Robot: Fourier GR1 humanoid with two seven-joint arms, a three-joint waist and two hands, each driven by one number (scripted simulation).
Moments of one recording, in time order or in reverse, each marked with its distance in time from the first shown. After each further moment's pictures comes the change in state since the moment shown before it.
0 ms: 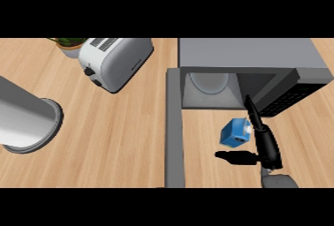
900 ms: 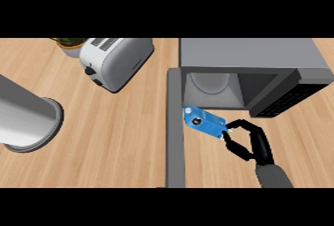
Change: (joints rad) left arm 0.022 0.004 0.016 0.021 0.020 -0.038 -0.023; right arm -0.184 -0.042 -0.082 0.539 0.117 -0.211 -0.308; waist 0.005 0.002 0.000
